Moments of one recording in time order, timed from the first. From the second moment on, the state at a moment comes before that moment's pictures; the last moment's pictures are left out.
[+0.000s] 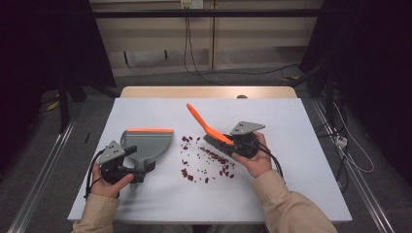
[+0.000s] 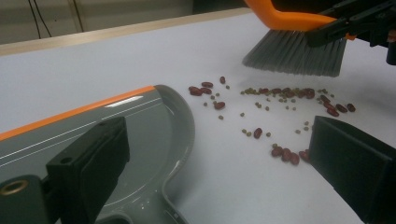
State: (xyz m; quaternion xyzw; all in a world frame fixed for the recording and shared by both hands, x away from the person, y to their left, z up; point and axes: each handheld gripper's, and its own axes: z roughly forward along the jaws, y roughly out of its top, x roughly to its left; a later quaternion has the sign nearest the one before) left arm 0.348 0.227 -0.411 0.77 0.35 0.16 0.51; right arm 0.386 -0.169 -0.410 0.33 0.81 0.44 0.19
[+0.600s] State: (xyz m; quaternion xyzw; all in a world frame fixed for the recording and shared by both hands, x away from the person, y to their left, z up) left arm 0.347 0.227 -0.410 0.77 0.35 0.16 0.51; right arm 0.372 -0.153 -0.405 0.39 0.77 0.48 0.16
